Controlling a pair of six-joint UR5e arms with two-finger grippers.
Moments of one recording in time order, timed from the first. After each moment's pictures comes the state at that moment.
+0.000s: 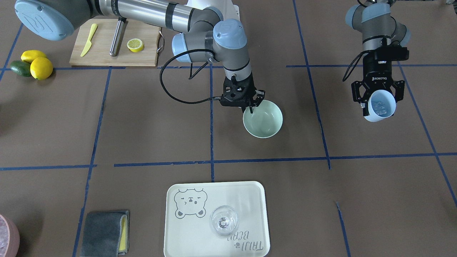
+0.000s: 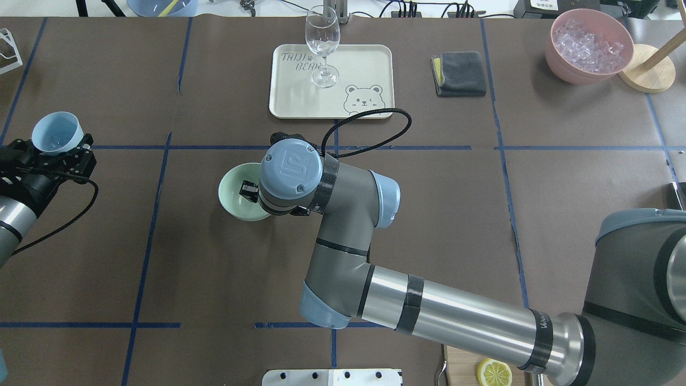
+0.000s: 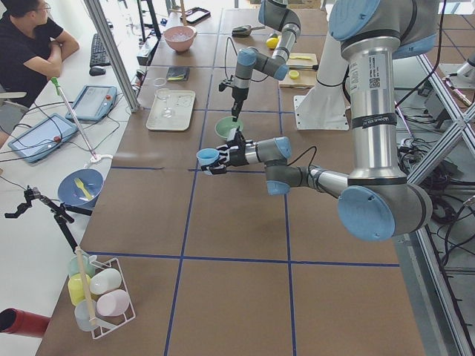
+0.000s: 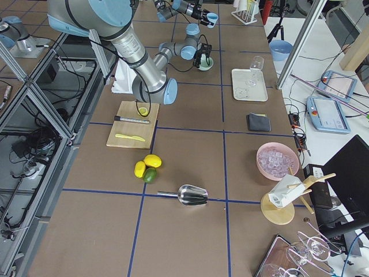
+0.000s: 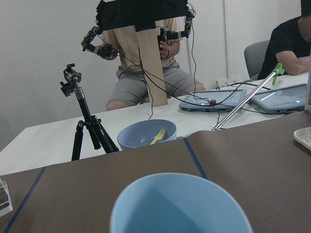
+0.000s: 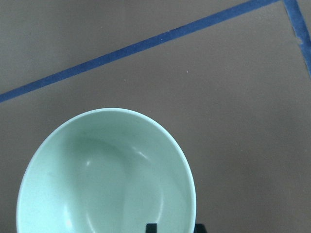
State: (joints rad) left arm -0.51 -1.43 -1.76 -2.81 -0.82 -0.84; right arm 0.41 -0.59 1.28 -1.23 1.76 1.61
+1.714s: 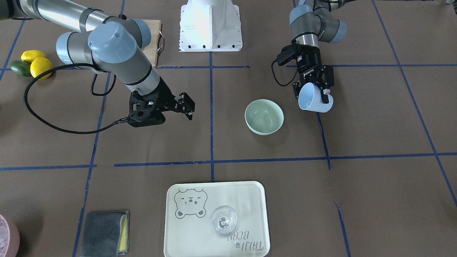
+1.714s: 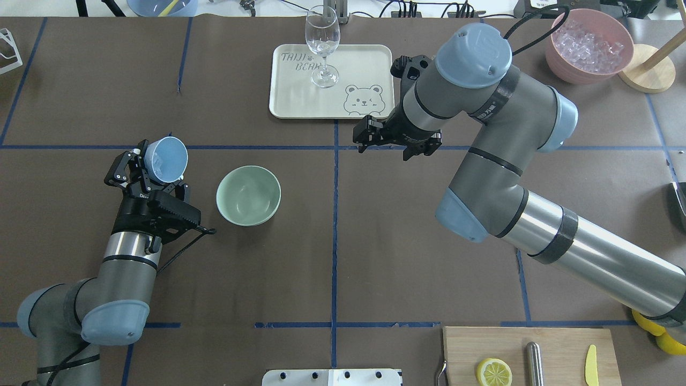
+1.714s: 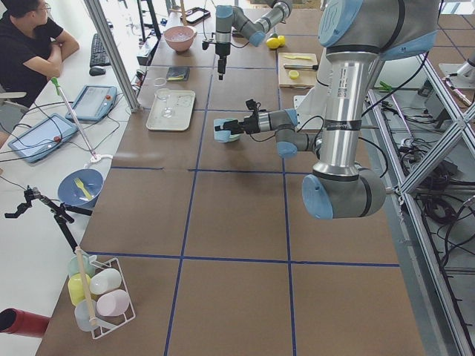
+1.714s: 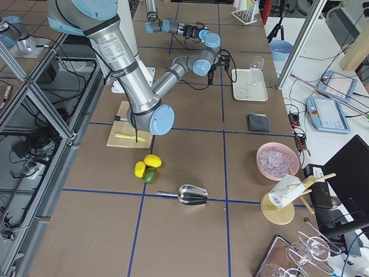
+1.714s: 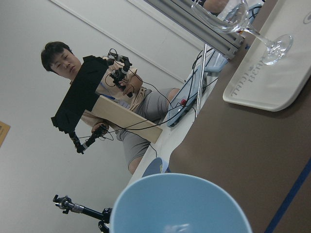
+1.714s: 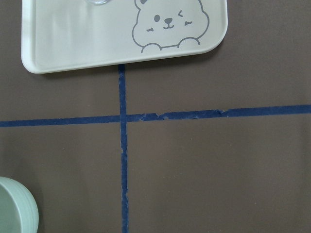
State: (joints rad) left arm -0.23 -1.69 -1.79 -2.31 -0.37 -0.07; right arm 0.71 -0.97 1.65 -1.27 2.10 1.23
